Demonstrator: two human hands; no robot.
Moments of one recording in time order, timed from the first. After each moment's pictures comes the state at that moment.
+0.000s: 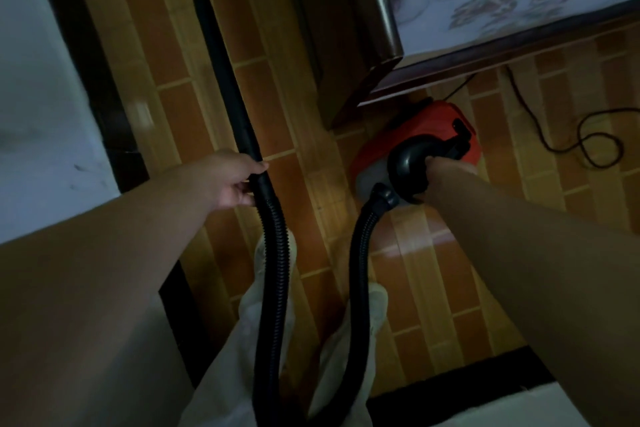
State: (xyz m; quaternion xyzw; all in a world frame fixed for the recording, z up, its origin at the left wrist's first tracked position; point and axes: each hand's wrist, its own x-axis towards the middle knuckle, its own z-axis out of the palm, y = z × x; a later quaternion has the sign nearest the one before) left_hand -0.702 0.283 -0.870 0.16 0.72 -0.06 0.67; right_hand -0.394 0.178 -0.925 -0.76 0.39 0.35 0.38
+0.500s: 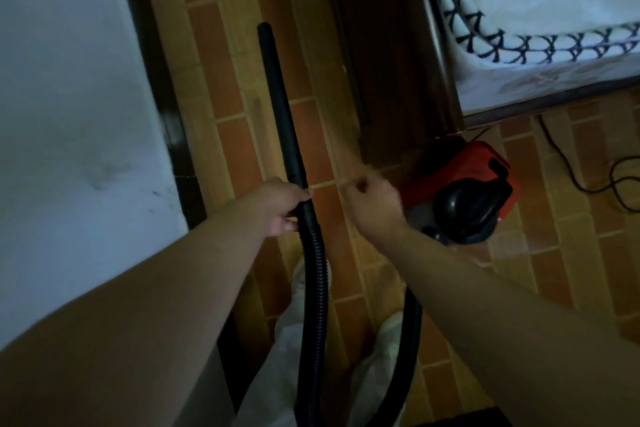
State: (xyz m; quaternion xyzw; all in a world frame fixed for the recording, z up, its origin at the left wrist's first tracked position) left_hand -0.722 0.312 -0.835 0.18 0.71 -0.06 0.68; right_hand -0.573 0.243 -0.799 -0.81 -0.22 0.53 0.12
